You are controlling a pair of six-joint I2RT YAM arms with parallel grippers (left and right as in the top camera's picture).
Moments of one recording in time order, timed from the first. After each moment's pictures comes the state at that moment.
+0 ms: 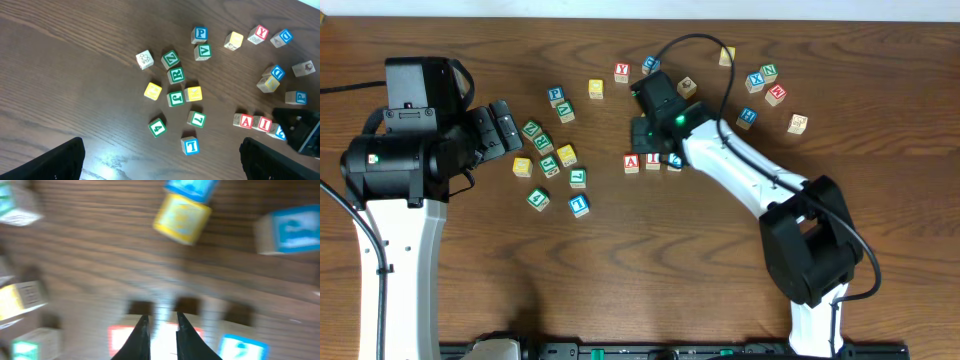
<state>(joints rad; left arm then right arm) 0.04 1.34 1.56 -1.21 -0.04 -0.32 0.60 2.06 1.58 -0.57 0.02 0.53</state>
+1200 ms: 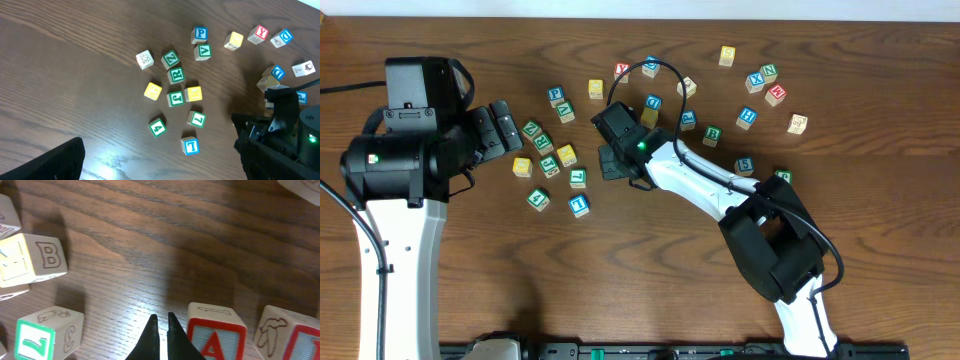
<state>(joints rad) 0.04 1.34 1.56 -1.21 -0.04 -0.32 0.73 2.17 1.58 -0.50 0.04 0.54</state>
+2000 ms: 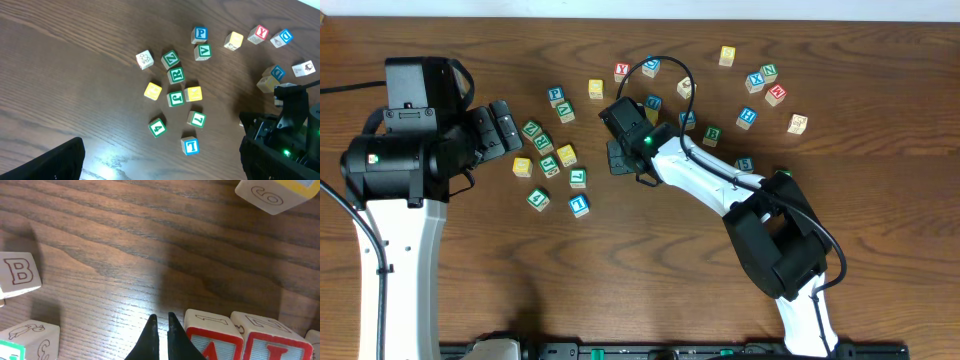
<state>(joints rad) 0.04 1.34 1.56 -1.21 -0.04 -0.32 0.70 2.17 1.58 -0.52 0.06 0.54</state>
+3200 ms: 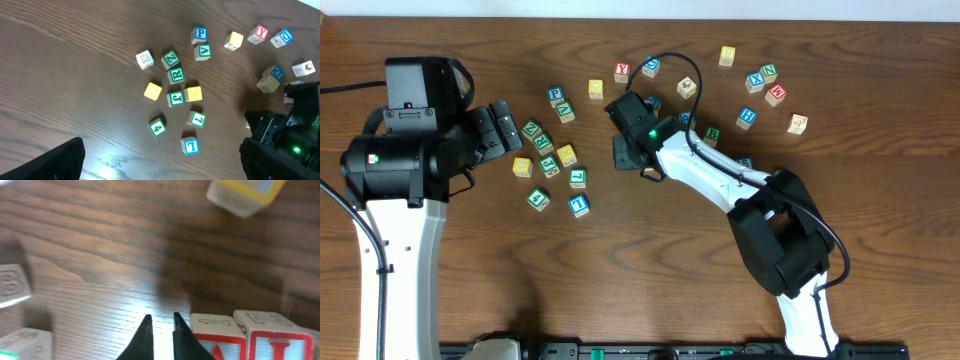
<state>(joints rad) 0.04 1.34 1.56 -1.21 -0.04 -0.32 0.68 2.17 1.61 -0.57 0.06 0.56</state>
